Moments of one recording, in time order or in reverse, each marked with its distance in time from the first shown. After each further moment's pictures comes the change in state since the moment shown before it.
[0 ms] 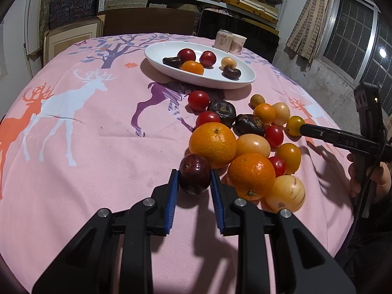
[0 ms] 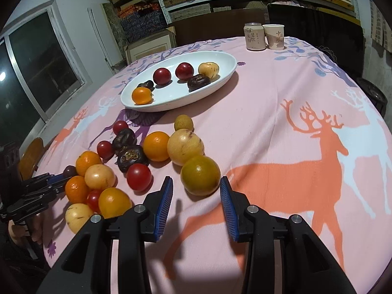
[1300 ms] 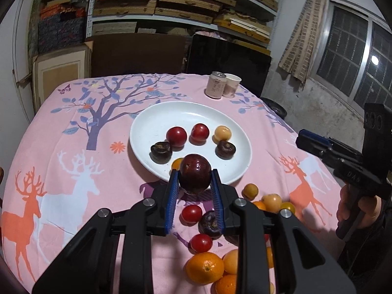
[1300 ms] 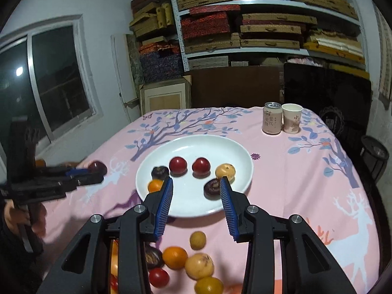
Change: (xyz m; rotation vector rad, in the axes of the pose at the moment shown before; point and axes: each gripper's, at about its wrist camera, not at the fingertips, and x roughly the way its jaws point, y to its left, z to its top) left arm -0.003 -0.008 0.143 0.038 -0.098 -0.051; right arm -0.029 0.032 0.105 -0.159 -0.271 -0.007
